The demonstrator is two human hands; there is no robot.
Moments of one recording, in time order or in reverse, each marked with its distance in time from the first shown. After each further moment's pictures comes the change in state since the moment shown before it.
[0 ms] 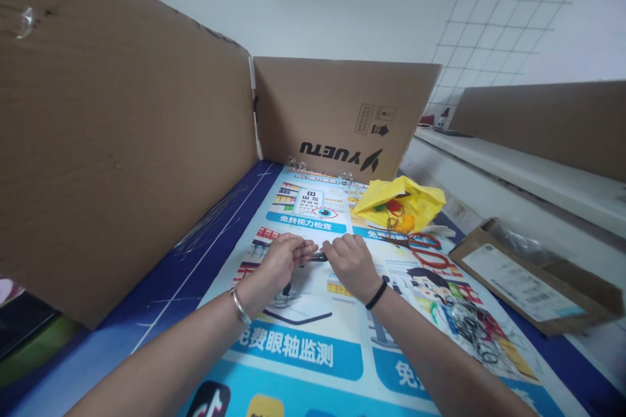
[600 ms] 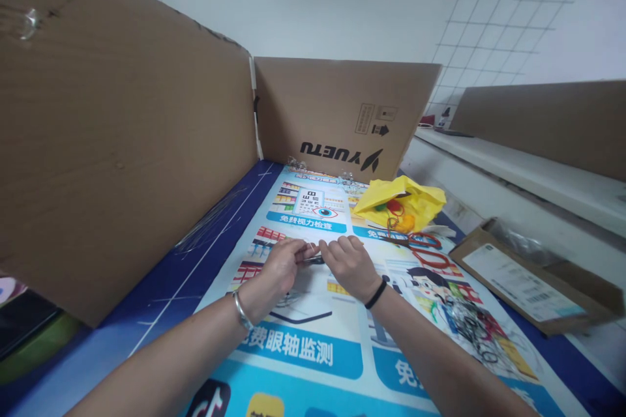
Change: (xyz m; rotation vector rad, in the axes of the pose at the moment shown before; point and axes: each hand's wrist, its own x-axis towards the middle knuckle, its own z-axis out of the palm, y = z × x) left_hand -0.002 -0.009 0.007 -0.058 0.049 0.027; right_hand 0.004 -0.001 -0.008 -0.069 0.106 -0.158
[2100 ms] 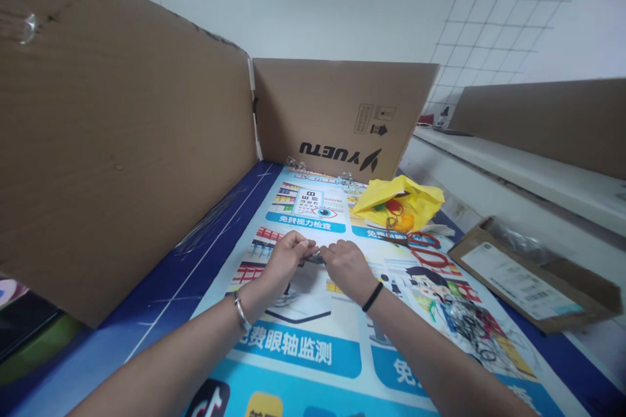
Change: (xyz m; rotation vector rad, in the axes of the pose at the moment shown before) left_hand -0.005 0.004 -0.002 0.281 -0.071 0.116; right_hand -0.004 -0.010 0.012 0.247 -0.416 0.235
